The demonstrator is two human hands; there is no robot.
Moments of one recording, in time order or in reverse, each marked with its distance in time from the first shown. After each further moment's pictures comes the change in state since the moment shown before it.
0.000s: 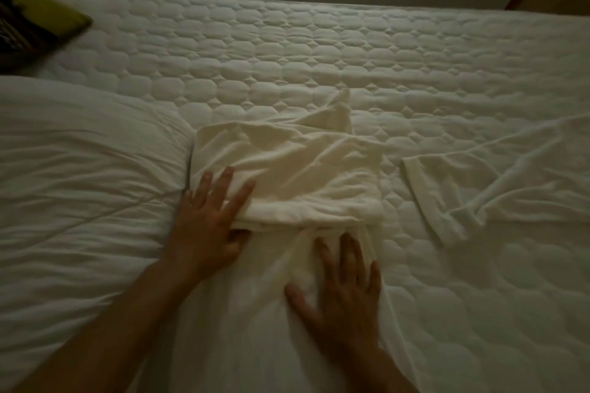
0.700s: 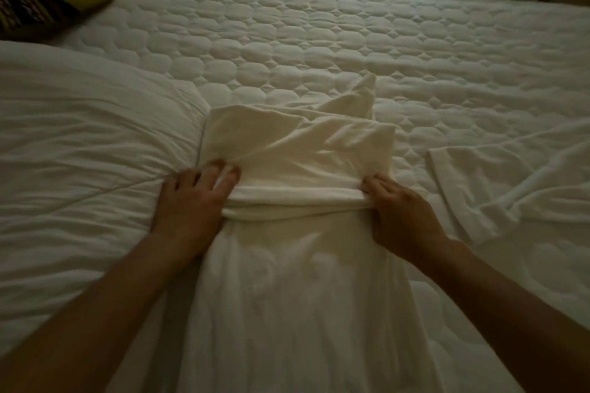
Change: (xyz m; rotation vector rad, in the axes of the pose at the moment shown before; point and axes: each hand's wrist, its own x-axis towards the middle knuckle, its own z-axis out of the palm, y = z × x) left_hand -0.013 -0.025 -0.013 0.301 -0.245 -0.140; right_hand 0.122 0.033 -0.067 -0.173 -0.228 -0.306
